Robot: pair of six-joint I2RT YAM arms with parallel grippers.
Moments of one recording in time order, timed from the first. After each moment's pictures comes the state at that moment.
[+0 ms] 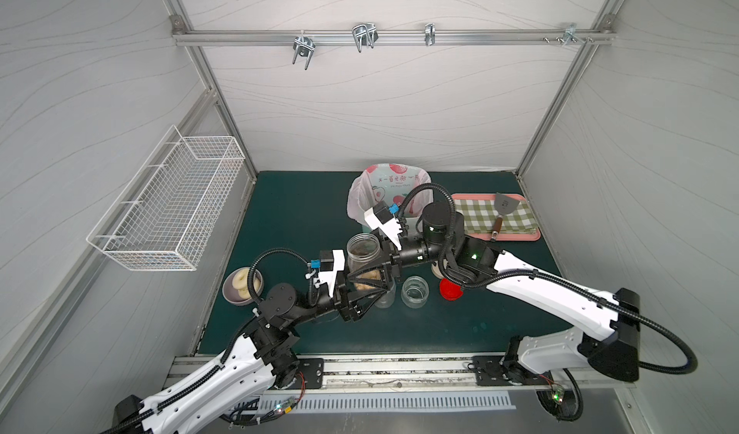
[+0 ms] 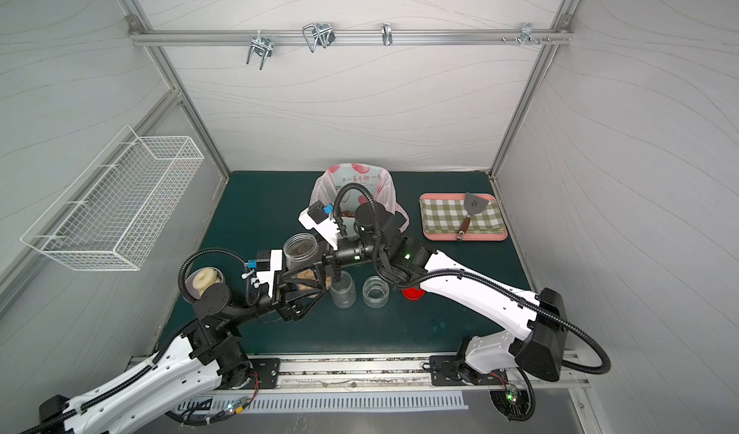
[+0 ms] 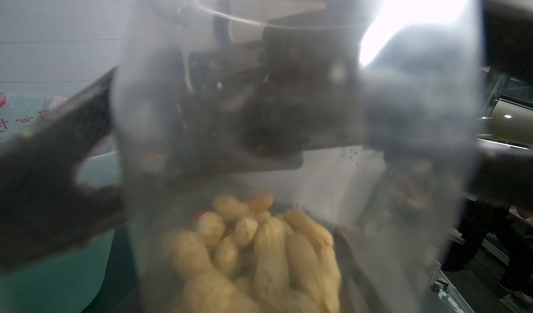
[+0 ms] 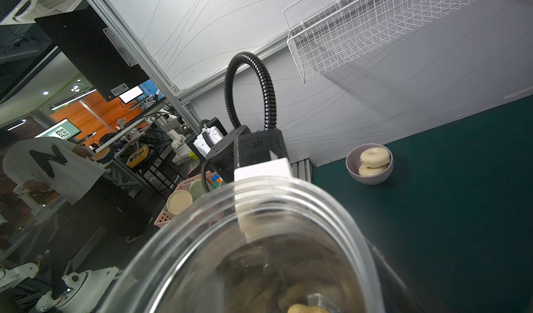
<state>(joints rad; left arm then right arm) -0.82 0.53 0.36 0.39 0.41 -0.42 1.08 1.35 1.25 -0.01 -0.73 0.35</state>
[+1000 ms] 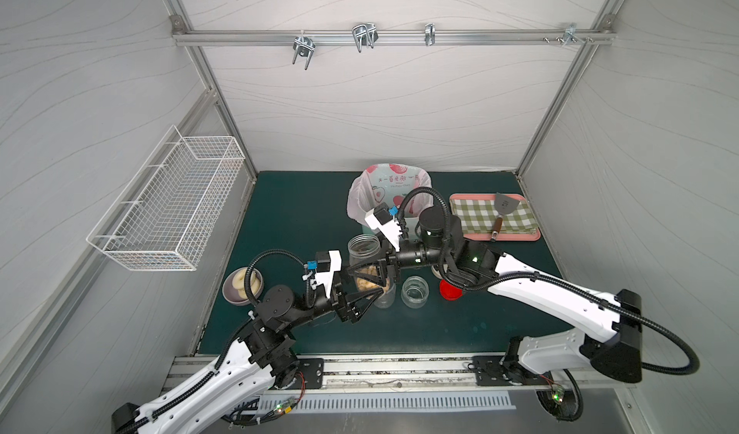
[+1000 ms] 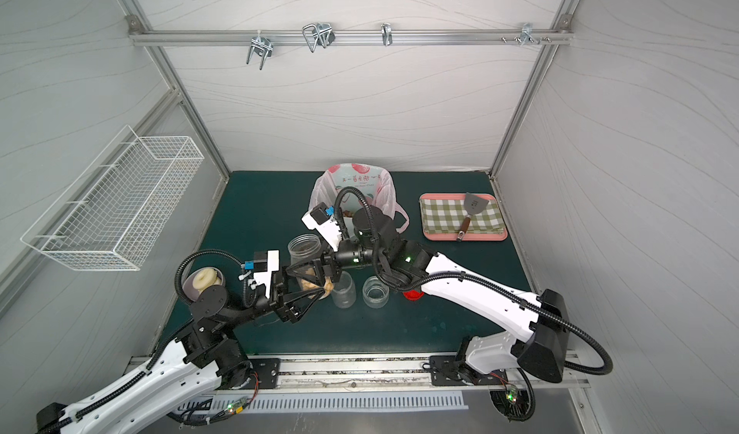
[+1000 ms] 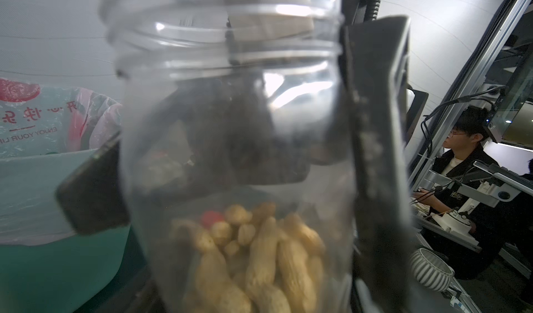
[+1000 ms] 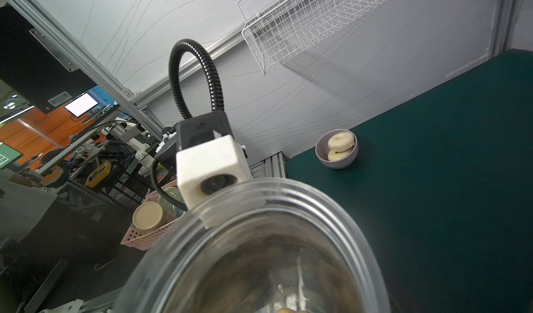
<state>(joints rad) -0.82 0.47 0.36 0.28 0.37 -0.40 1.08 1.33 1.23 -0.10 -0.57 0.34</state>
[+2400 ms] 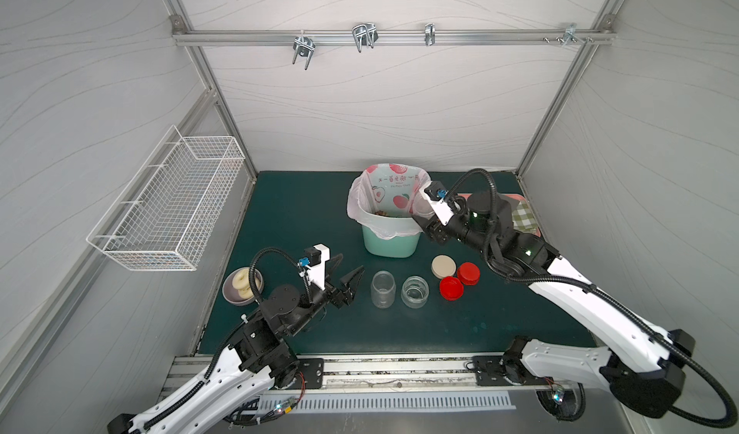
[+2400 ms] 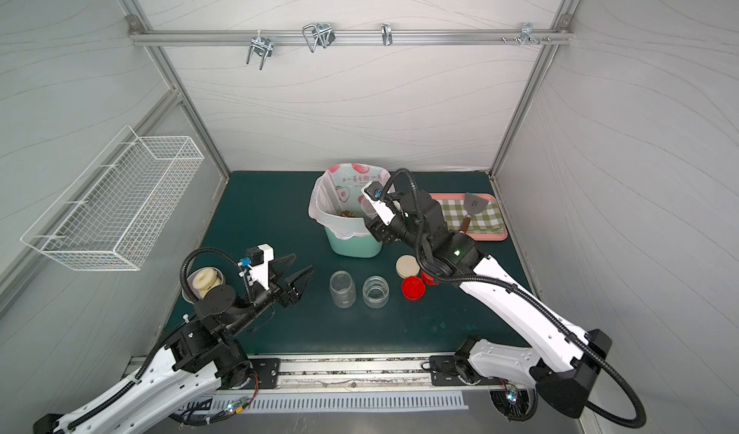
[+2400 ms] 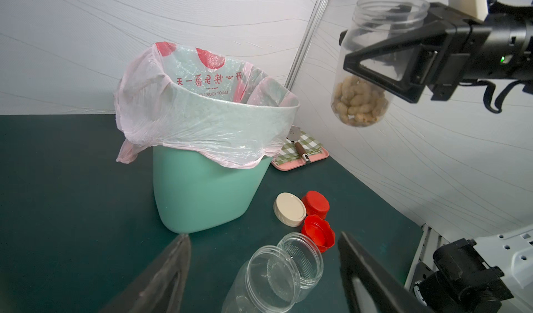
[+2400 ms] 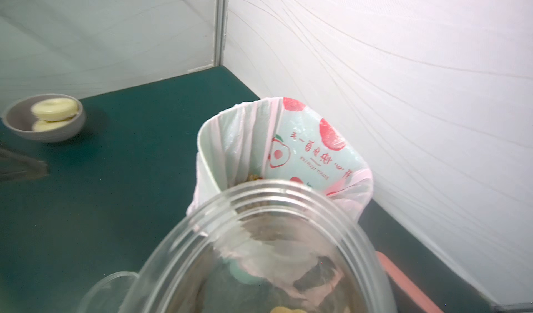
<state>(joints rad) -0.82 0.38 0.38 -0.06 -0.13 -0.34 0.82 1.17 1.28 -0.42 0.14 -0.31</state>
